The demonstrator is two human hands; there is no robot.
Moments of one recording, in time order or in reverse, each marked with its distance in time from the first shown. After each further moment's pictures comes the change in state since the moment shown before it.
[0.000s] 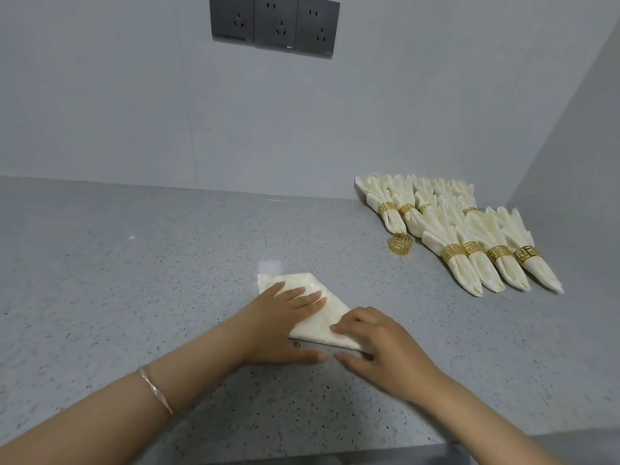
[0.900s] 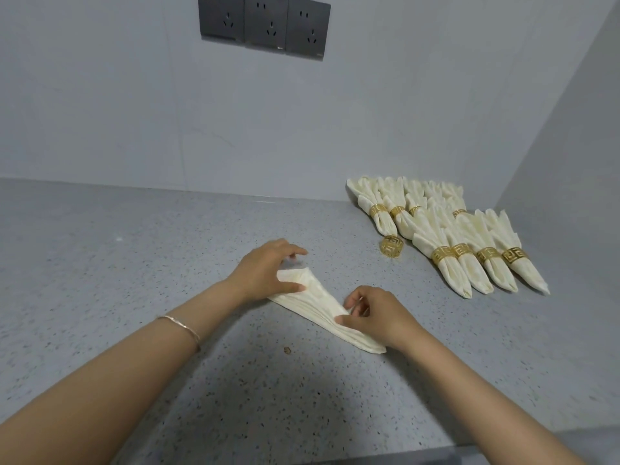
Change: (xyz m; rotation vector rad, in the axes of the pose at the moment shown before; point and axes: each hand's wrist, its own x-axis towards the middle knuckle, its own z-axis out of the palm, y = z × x) left_hand 0.057 -0.050 -0.029 -0.336 0.363 -0.154; right_hand 0.045 0.018 -0.020 0.170 -0.107 0.585
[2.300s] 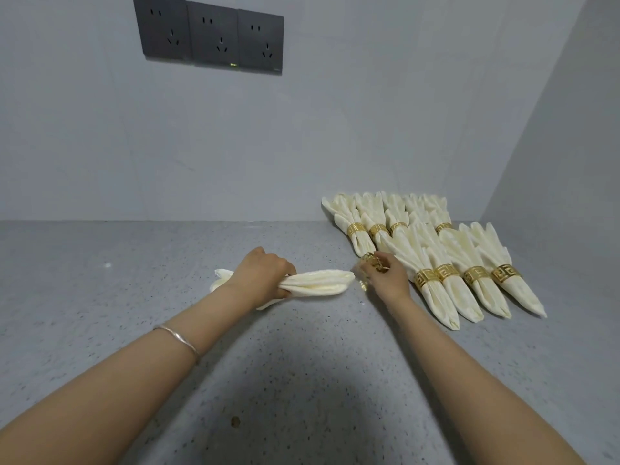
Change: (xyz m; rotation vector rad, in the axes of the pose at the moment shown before) left_hand 0.091 0.040 0.006 0.642 -0.106 0.089; right_hand 0.145 0.088 -0.052 0.568 0.504 0.154
